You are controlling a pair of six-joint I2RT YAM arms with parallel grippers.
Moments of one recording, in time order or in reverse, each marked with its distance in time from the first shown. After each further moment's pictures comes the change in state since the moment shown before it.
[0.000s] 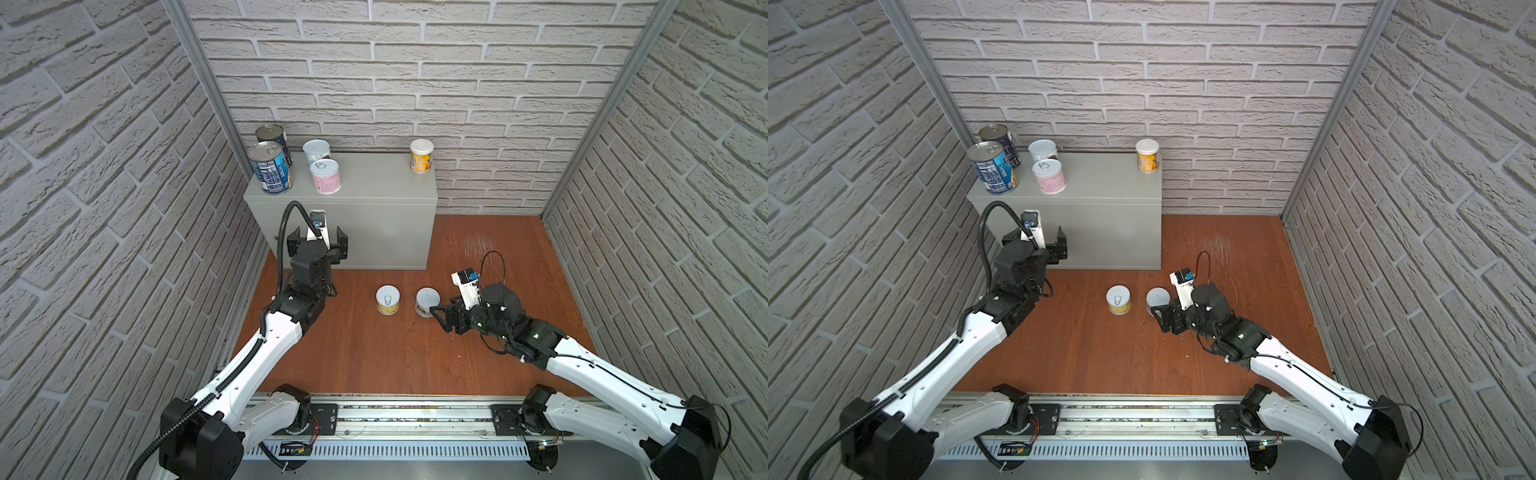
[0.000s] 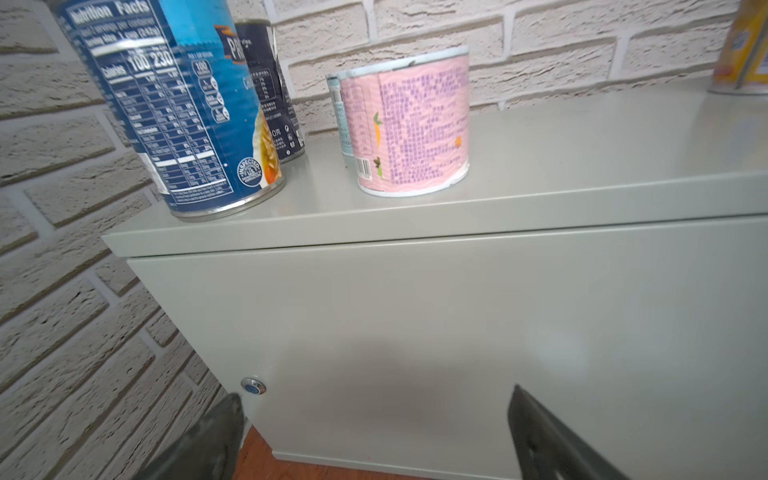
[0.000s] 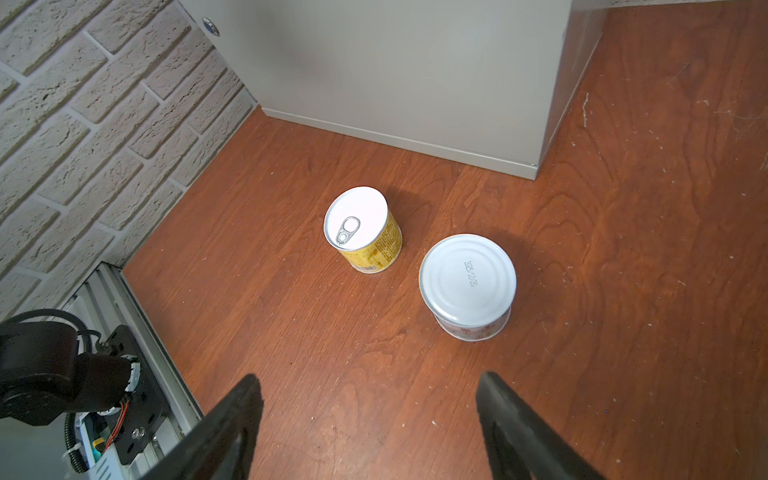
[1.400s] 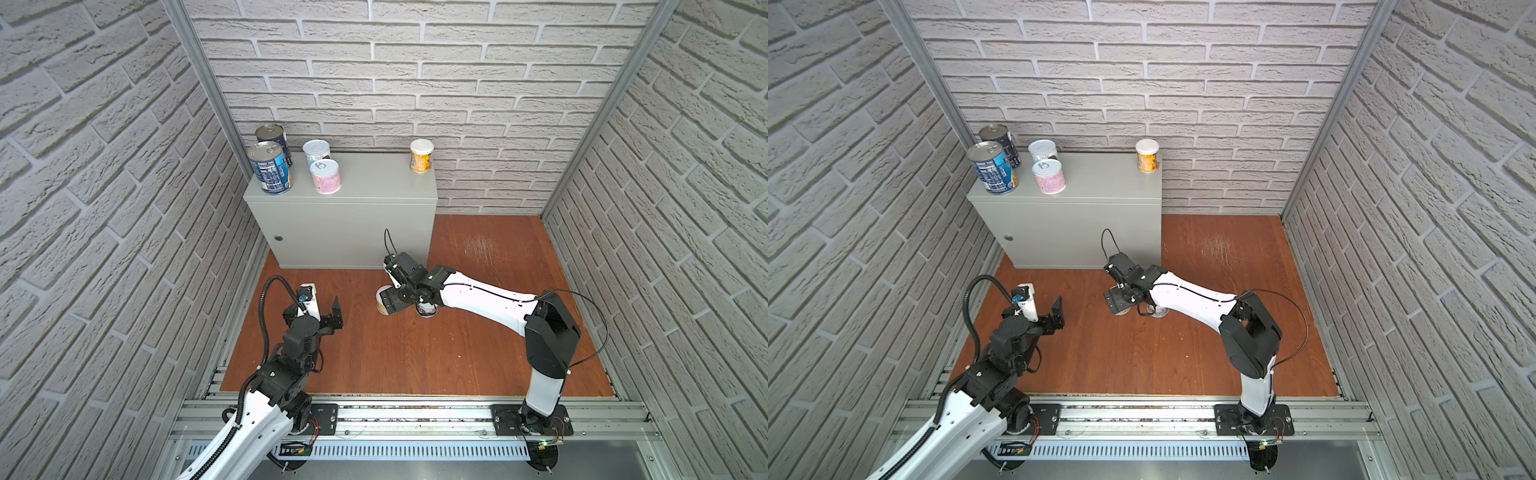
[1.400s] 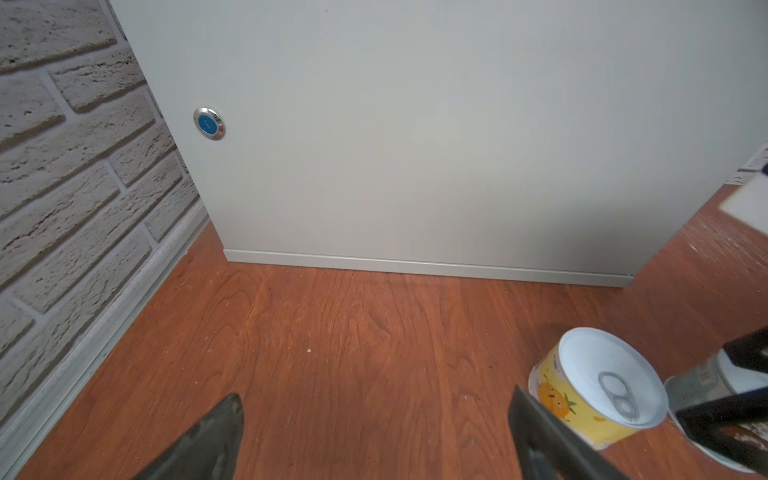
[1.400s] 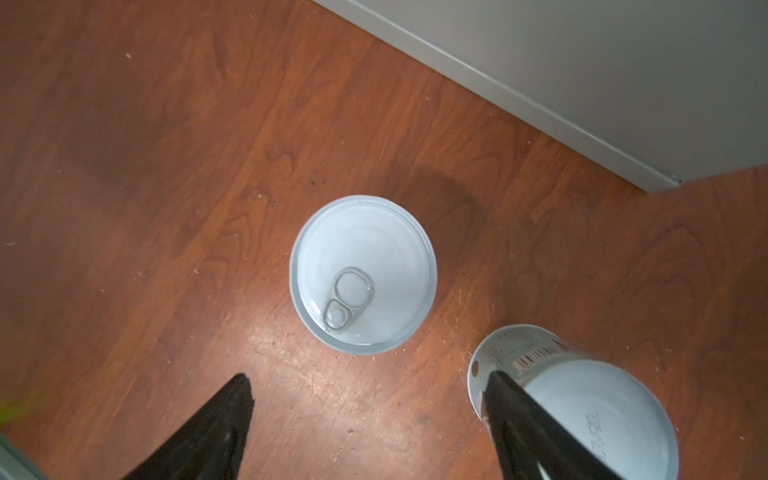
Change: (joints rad) left arm -0.101 -0.594 -0.542 -0.301 0.062 -0.319; right arm 0.143 0.919 0.800 -0.412 0.182 -0.051
